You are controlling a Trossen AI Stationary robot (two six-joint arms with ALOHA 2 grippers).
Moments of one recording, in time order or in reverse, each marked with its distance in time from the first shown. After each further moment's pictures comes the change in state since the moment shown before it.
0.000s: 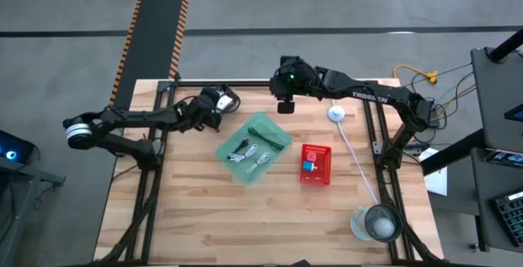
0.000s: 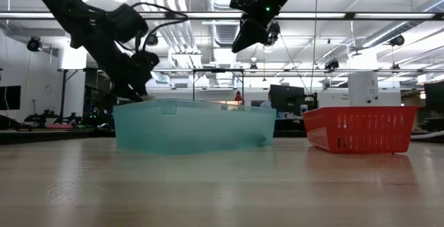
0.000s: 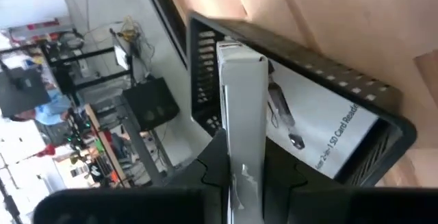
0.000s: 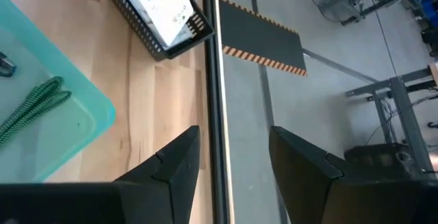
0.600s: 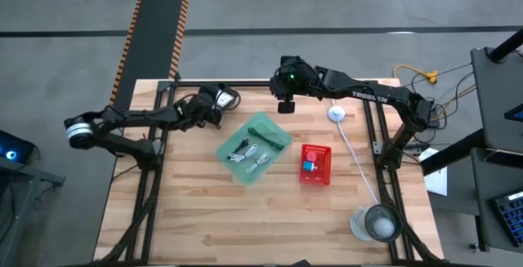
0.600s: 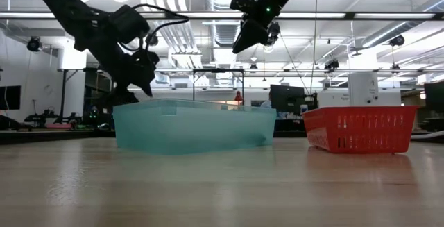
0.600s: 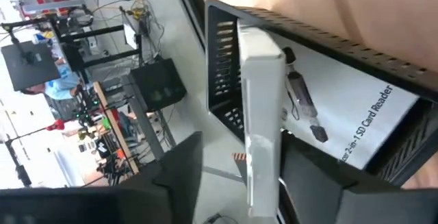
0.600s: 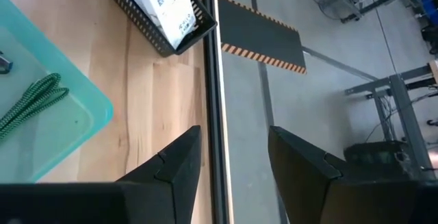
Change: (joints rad) left arm 0.020 0.030 0.005 0.065 -0.060 -0.007; right arm -0.001 0.000 0.000 -0.005 0.002 -0.001
